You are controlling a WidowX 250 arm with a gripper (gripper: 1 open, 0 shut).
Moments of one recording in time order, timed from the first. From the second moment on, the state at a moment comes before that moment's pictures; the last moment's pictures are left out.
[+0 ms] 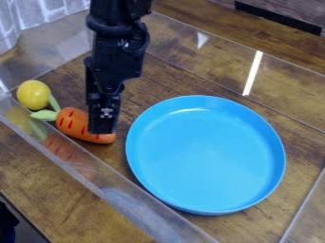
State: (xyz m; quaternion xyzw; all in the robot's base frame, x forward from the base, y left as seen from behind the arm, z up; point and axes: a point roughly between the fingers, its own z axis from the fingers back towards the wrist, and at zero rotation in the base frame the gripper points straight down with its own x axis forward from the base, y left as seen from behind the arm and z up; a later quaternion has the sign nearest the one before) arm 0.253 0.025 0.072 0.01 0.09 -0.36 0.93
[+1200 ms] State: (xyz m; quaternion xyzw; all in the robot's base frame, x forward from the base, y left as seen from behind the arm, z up) arm 0.257 0.052 0.034 0.02 0.07 -0.36 0.93
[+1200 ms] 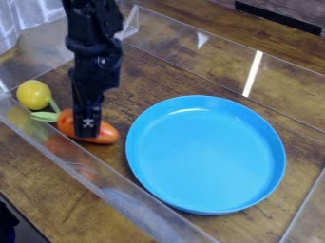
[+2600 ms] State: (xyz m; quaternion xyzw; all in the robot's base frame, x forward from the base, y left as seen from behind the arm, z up) arm 0.285 0.057 0.019 0.03 0.08 -0.35 0.93
